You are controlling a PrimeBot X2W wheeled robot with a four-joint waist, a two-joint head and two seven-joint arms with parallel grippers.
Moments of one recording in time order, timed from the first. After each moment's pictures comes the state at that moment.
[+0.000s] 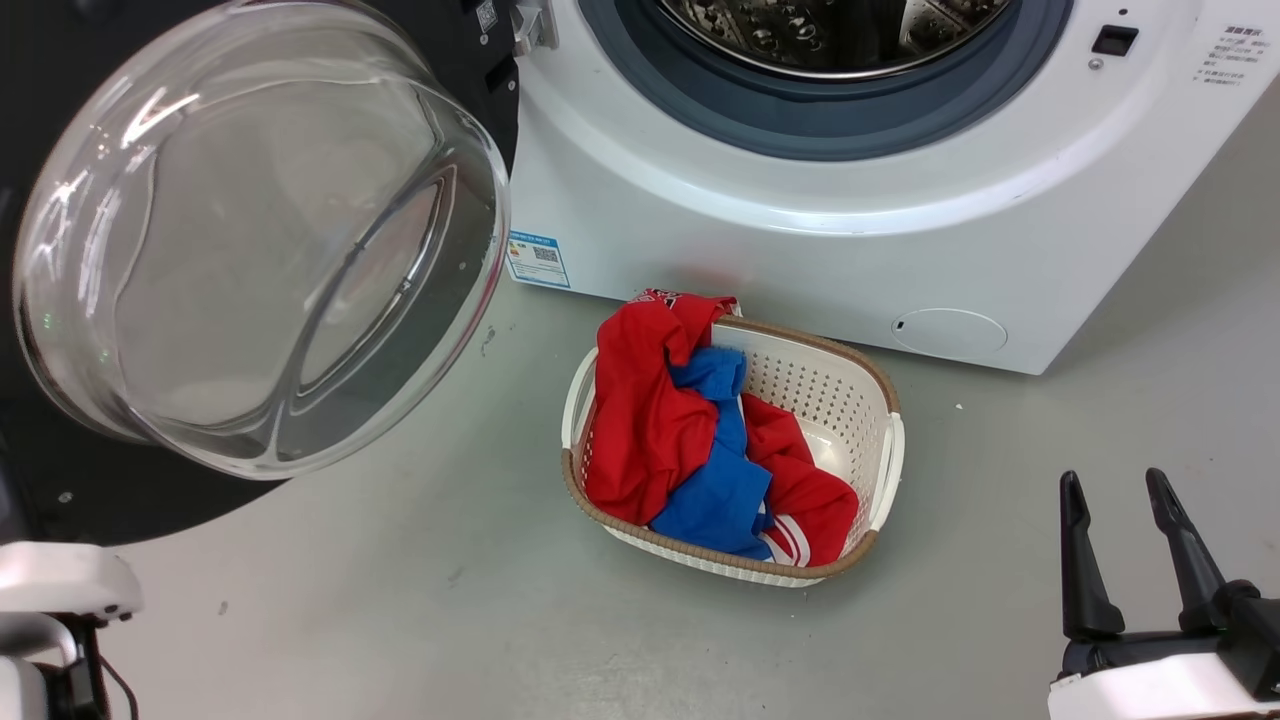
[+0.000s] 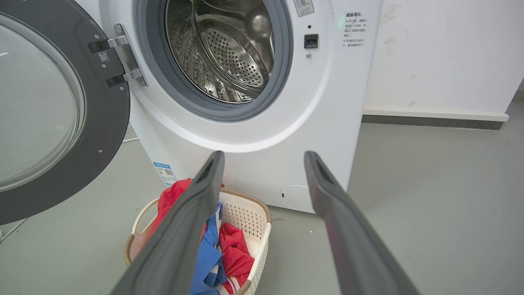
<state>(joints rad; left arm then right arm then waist) -0.18 0.35 0.26 0.29 -0.22 0.09 -0.27 0.08 -0.05 -0.10 0.00 0.10 0.13 -0.26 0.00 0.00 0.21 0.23</state>
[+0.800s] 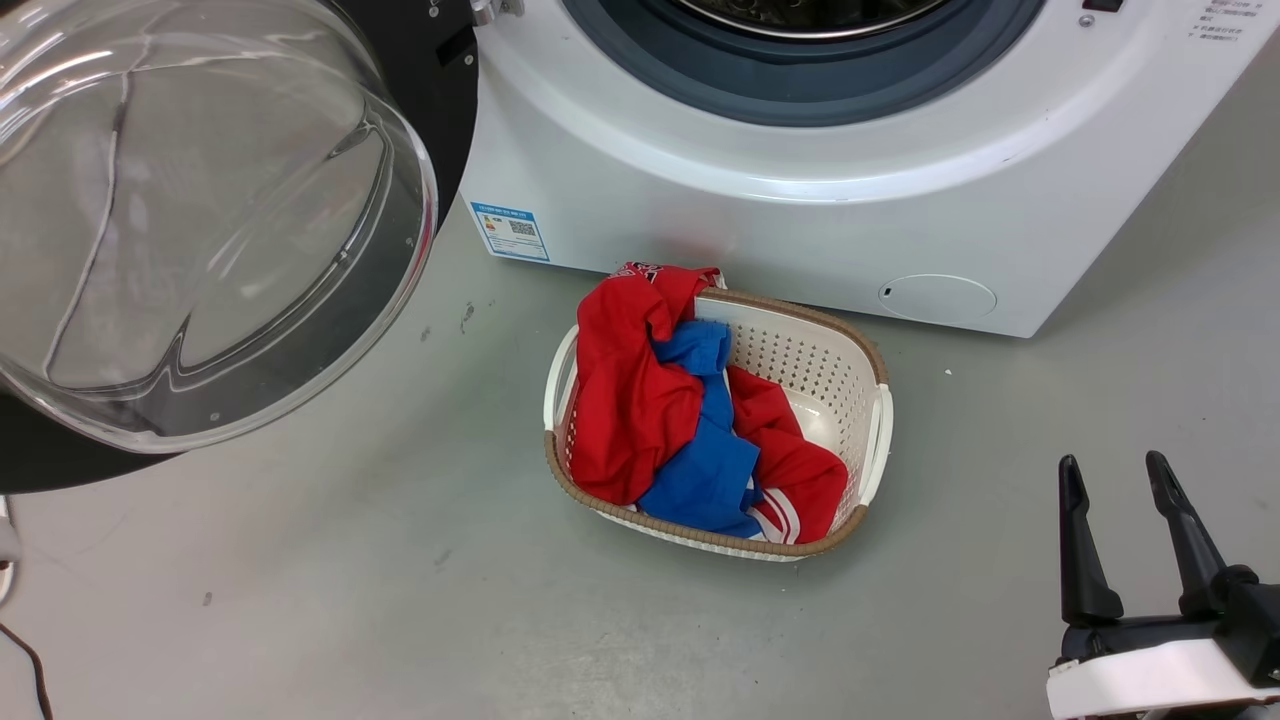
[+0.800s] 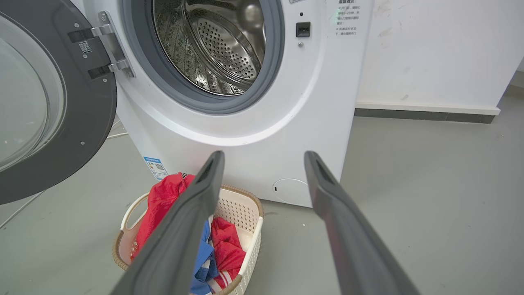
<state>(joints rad) -0.41 0.46 0.38 0.66 -0.22 -0.03 -0.27 0.06 -0.05 -0.10 0.00 0.08 0.13 -0.26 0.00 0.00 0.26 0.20</state>
